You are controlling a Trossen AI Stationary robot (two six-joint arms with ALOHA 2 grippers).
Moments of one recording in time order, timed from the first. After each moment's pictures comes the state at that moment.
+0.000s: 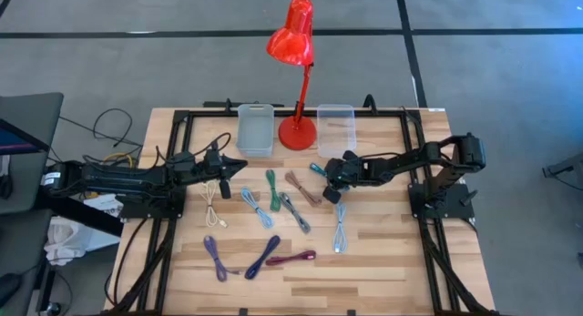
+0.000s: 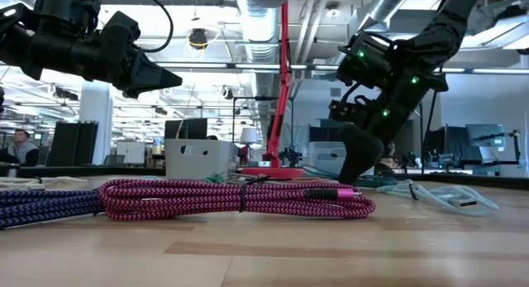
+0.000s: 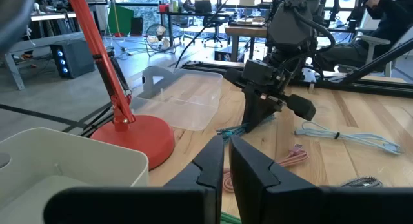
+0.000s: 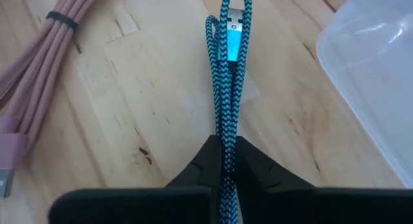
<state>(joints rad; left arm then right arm) 0.16 0.63 0.11 0.58 -0.12 0.02 -0.14 1.65 0.65 0.01 0.28 0.26</state>
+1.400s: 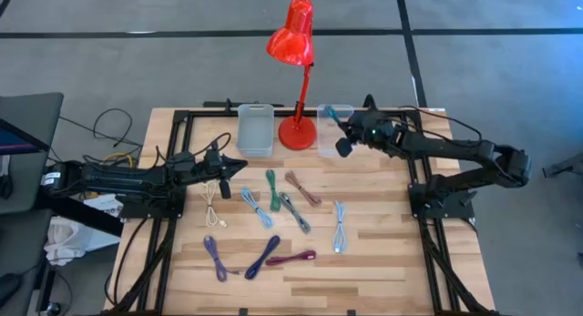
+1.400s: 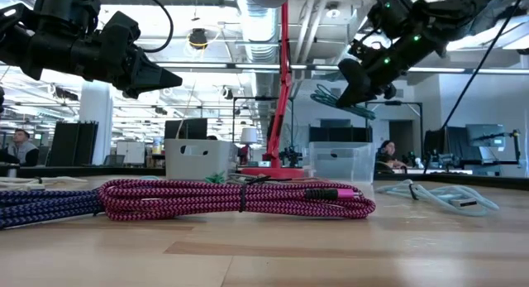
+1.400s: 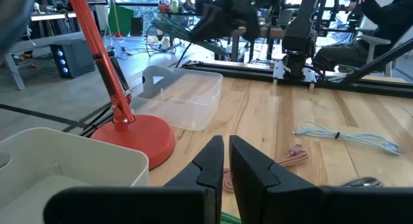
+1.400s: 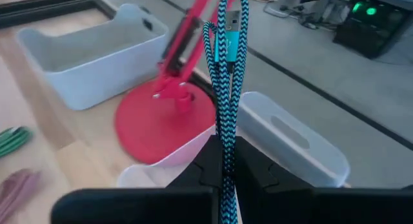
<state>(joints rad) 0.16 0.63 0.11 0.58 -0.13 0.02 -0.49 1.23 0.65 0.10 0.29 0.05</state>
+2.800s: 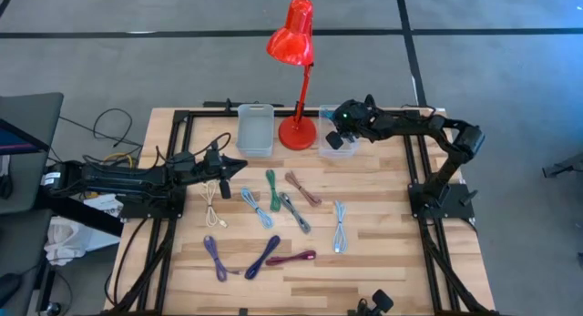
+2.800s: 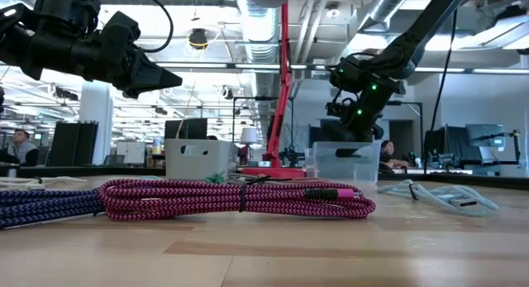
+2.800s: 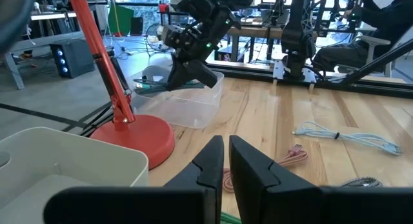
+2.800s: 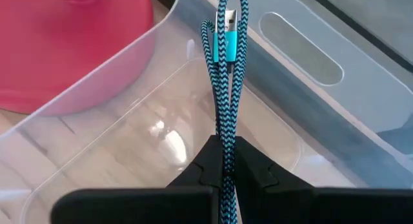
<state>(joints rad) 0.16 0.63 0.11 0.58 -0.13 0.02 -0.66 1.69 0.87 -0.06 0.23 0.04</state>
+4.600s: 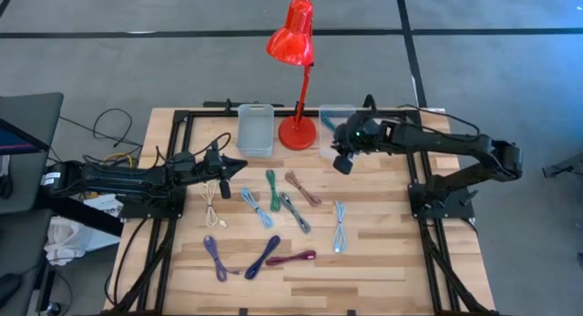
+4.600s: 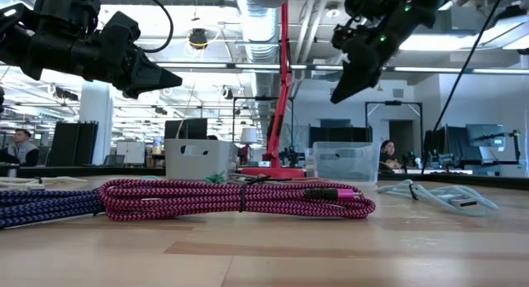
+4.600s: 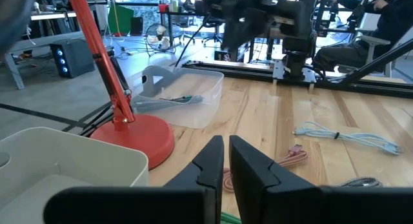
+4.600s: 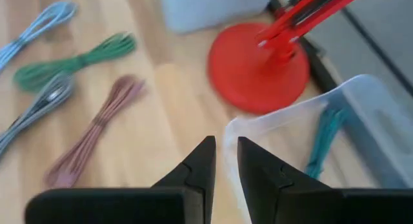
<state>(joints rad) 0.16 0.63 0.11 0.58 -0.12 0.02 -0.33 1.30 0.92 -0.42 0.11 -0.05</state>
